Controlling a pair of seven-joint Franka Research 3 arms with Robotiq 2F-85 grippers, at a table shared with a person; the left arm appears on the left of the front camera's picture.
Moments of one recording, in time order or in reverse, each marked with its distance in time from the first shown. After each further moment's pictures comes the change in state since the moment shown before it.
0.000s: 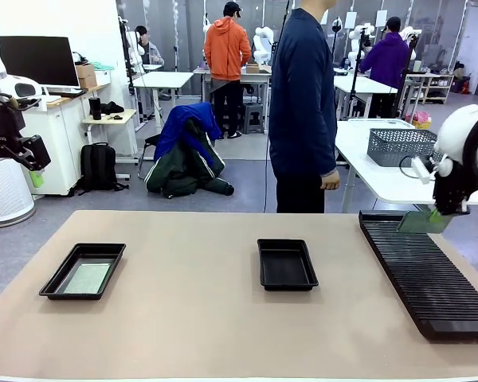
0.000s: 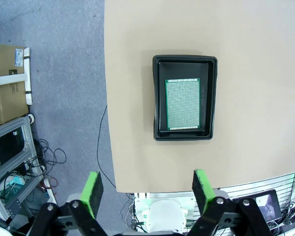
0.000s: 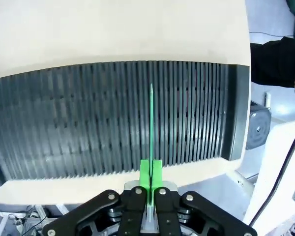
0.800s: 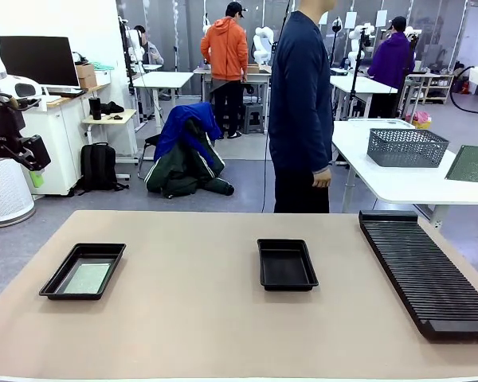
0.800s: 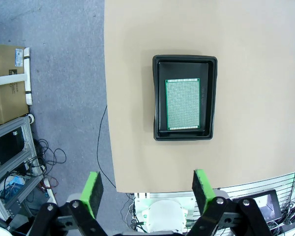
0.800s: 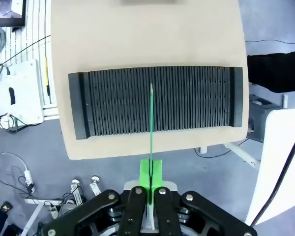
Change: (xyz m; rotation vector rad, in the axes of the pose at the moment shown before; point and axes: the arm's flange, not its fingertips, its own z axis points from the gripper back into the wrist) left arm 0.000 0.000 0.000 0.000 0.000 0.000; right arm 0.000 0.013 0.211 0.152 -0.030 -0.045
